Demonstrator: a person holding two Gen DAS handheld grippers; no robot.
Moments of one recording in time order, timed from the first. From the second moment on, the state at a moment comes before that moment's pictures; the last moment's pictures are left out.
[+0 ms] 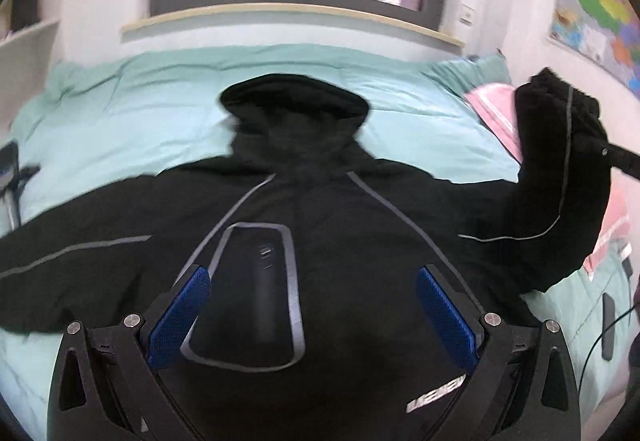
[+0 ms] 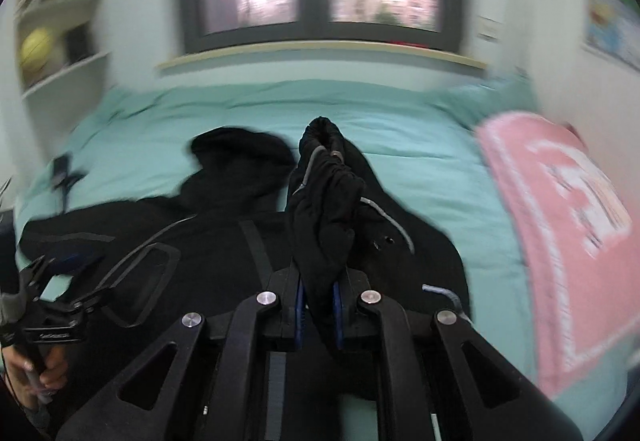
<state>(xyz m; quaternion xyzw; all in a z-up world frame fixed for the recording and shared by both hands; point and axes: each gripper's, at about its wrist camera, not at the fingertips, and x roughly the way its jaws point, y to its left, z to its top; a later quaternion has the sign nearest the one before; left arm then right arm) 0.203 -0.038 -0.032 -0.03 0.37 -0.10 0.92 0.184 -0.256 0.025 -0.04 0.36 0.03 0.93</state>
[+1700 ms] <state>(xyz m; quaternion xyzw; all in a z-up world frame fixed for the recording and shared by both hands) 0.303 0.109 -0.133 -0.10 0.50 -0.12 0.85 0.250 -0.205 -0.128 -0.08 0.47 0.01 0.88</state>
